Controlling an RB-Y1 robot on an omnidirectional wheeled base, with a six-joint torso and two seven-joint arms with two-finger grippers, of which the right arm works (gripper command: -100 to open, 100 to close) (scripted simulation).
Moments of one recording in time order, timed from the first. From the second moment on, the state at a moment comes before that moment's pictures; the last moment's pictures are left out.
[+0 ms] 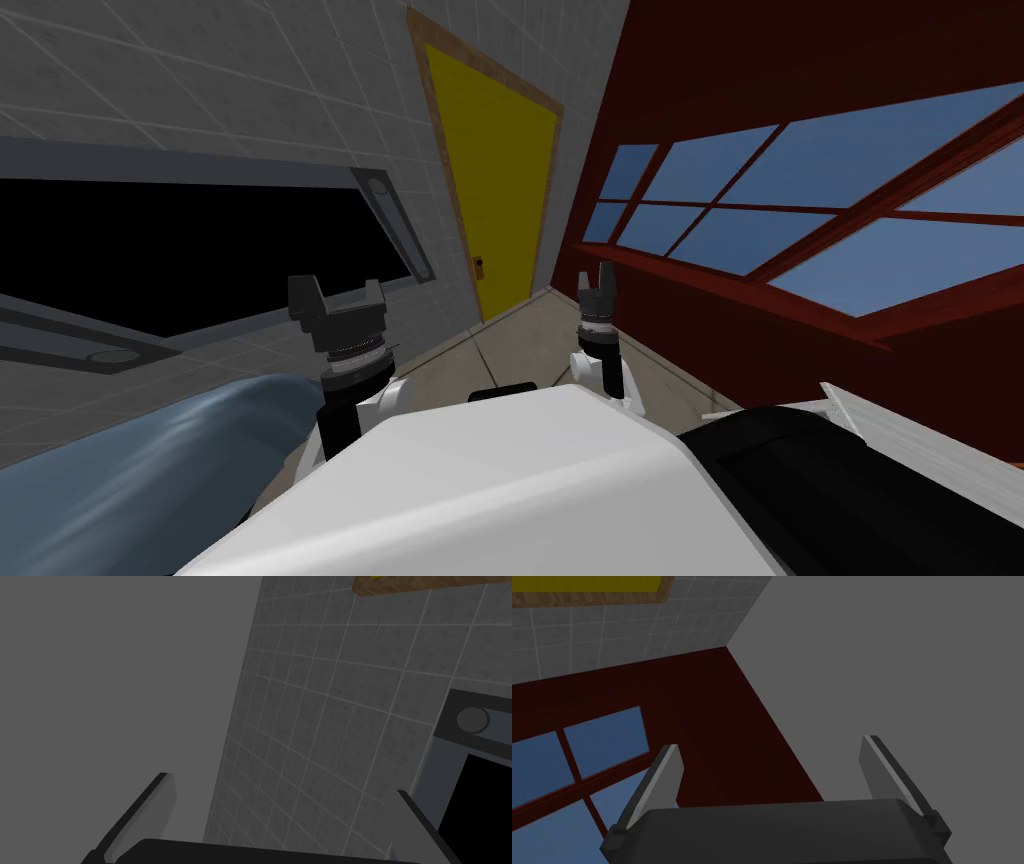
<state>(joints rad) 0.46 0.01 -0.06 -2.32 0.09 -0.50 -0.01</state>
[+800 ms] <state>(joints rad) 0.36 -0.06 -0.06 -2.11 0.10 -0.52 0.13</state>
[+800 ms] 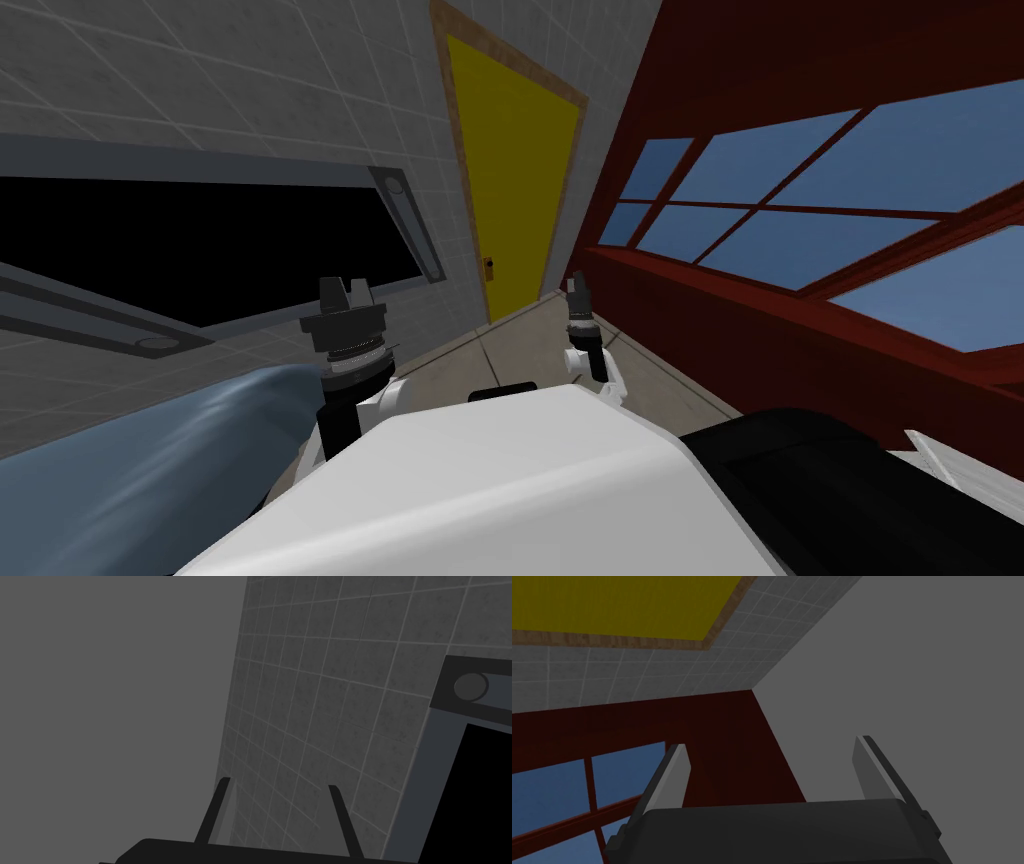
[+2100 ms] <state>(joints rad) 0.20 -0.16 -0.06 -1.74 0.12 -0.55 0.35</state>
